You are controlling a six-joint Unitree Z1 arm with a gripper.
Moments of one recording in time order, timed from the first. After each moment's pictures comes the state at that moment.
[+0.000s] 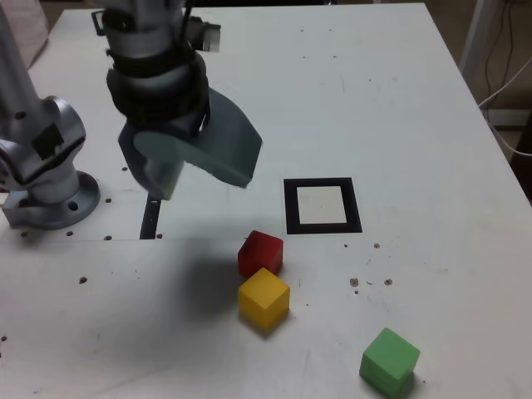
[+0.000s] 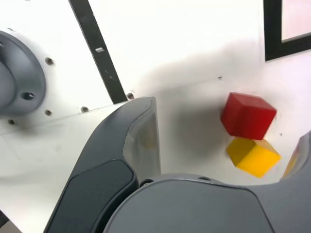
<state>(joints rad) -0.53 1.56 -1.12 1.18 0.13 -0.31</state>
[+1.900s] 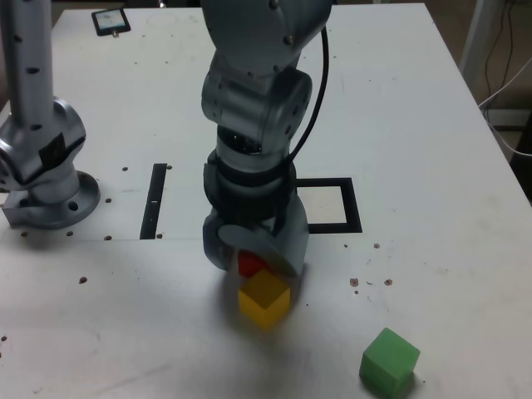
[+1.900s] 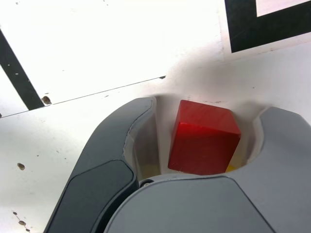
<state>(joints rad) -0.52 1.94 -1.24 1.03 0.11 -0.29</state>
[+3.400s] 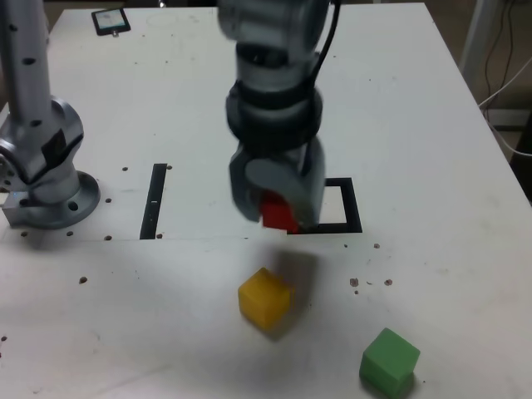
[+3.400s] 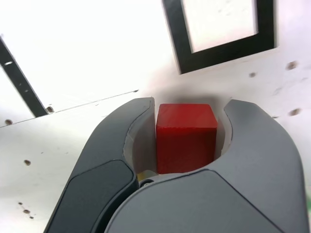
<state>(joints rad) -0.39 1.86 -1.42 1.17 0.12 -0.16</state>
